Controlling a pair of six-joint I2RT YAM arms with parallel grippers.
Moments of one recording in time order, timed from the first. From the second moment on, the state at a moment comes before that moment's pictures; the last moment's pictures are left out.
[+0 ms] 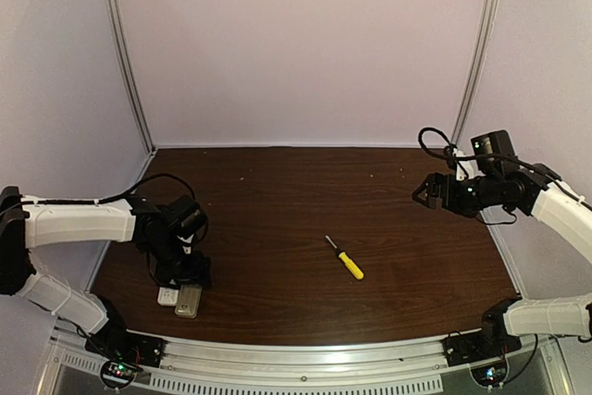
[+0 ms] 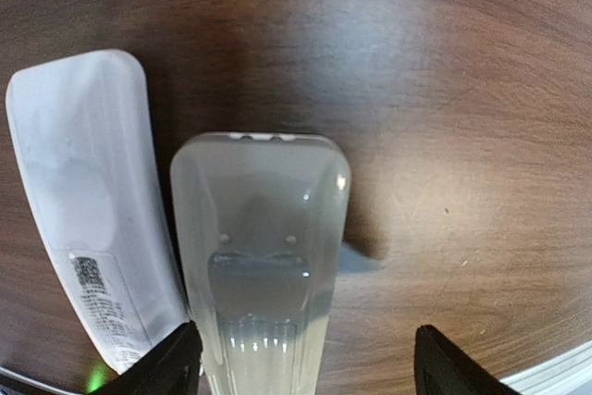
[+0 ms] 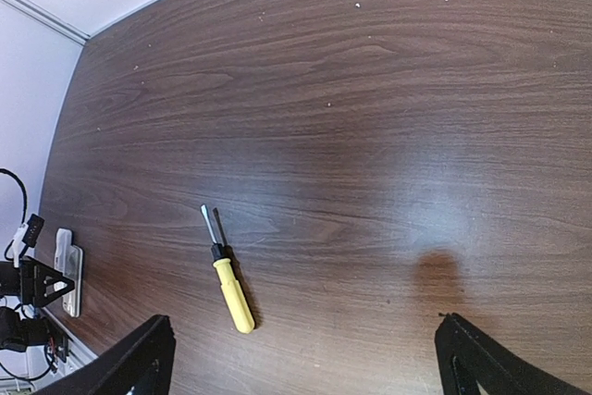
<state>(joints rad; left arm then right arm) -0.72 1.35 0.75 -0.83 0.04 -0.80 0.31 1.02 0.92 -0.69 -0.21 0.42</state>
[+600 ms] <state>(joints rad) -0.74 1.43 0.73 -0.81 0.04 -0.82 0.31 1.05 0.92 -0.68 -0.21 0.42</state>
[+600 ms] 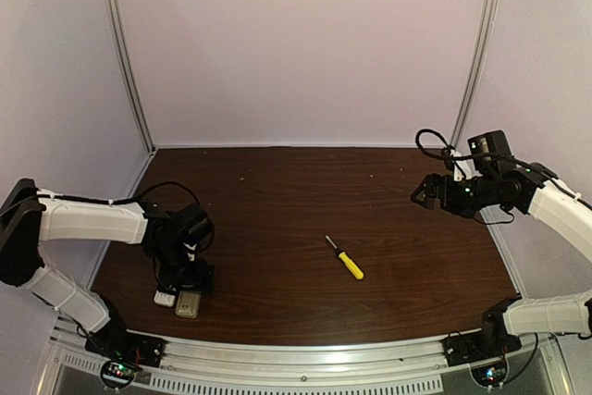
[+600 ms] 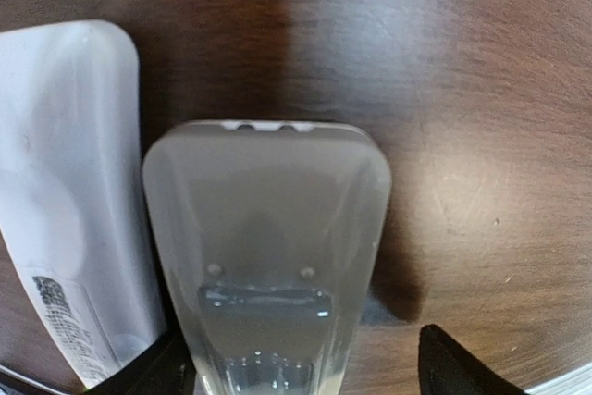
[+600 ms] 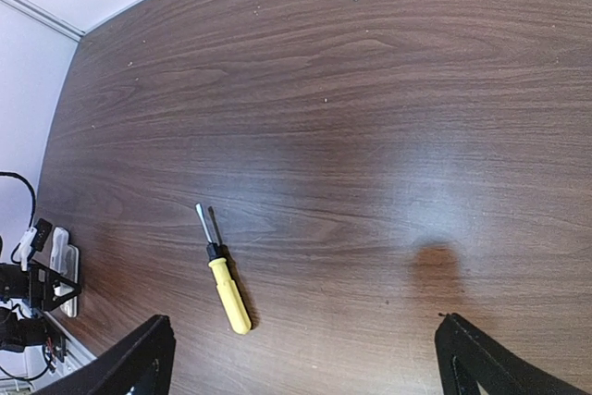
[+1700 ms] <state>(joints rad) -0.86 1.74 1.16 -0.87 0.04 -1.09 0.31 1.07 0.91 -0.68 -0.20 0.43</state>
